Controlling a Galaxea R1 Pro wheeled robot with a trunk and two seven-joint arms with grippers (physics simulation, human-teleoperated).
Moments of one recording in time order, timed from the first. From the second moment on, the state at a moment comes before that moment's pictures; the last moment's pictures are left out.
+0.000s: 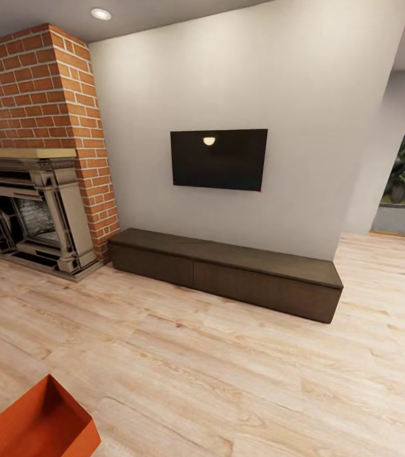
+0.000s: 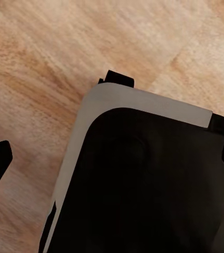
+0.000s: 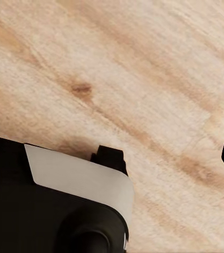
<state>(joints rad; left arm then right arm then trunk) 0.00 0.08 0.00 -0.19 0.35 0.02 -0.05 -0.24 0.01 0.93 0.02 -0.67 -0.10 0.00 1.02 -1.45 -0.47</state>
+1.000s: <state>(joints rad) 0.00 0.08 0.00 -0.19 0.34 0.02 -0.05 -0.24 0.02 0.93 0.02 -0.67 -0.09 -0.01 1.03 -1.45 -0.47</state>
